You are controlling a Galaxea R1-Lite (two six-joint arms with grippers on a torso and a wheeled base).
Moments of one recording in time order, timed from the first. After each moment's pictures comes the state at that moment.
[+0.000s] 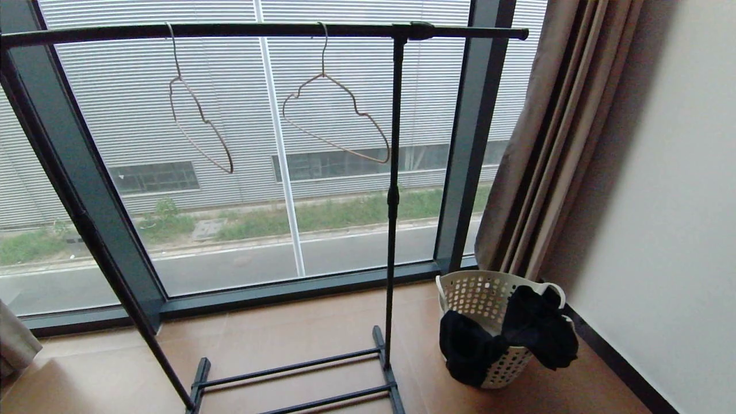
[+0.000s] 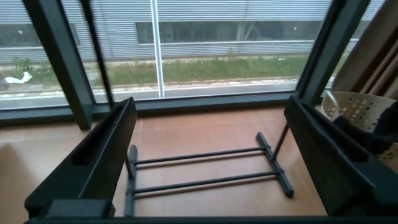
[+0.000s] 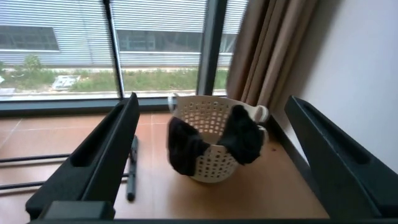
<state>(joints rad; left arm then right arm) 0.00 0.00 -0.02 0.06 0.05 -0.01 -0.01 0.00 0.00 0.01 0.02 -0.03</state>
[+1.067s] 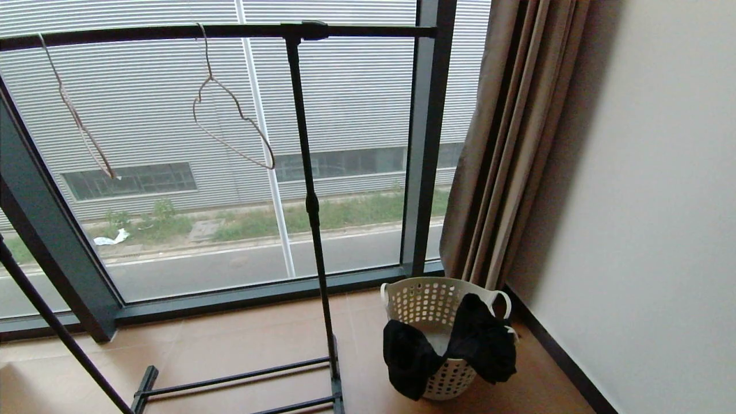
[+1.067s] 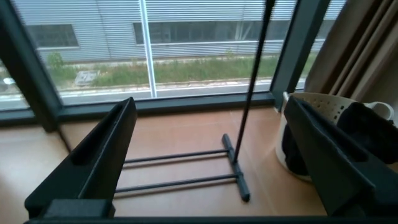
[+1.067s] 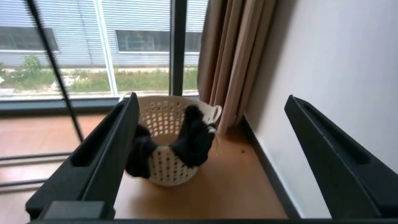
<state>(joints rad) 0.00 0.00 -0.02 0.06 0.05 -0.01 -0.01 0.00 0.00 0.01 0.02 -0.03</state>
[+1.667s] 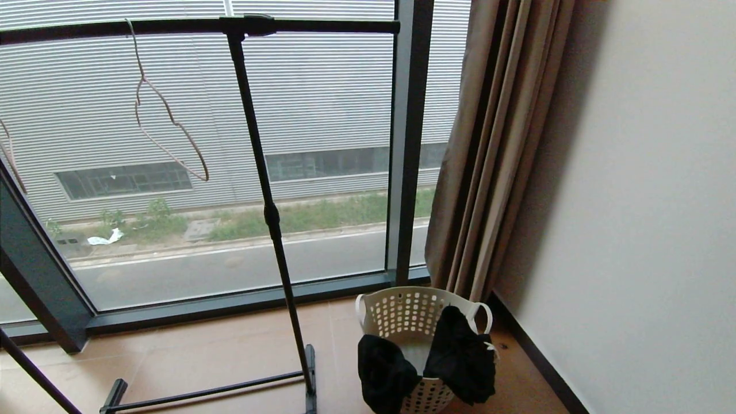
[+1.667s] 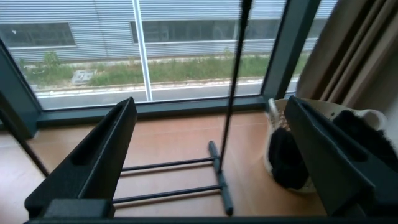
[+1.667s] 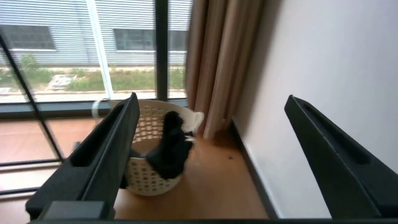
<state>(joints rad) 0.00 0.00 -0.02 0.06 0.05 -0.01 -0.01 0.00 0.00 0.01 0.02 -0.03</state>
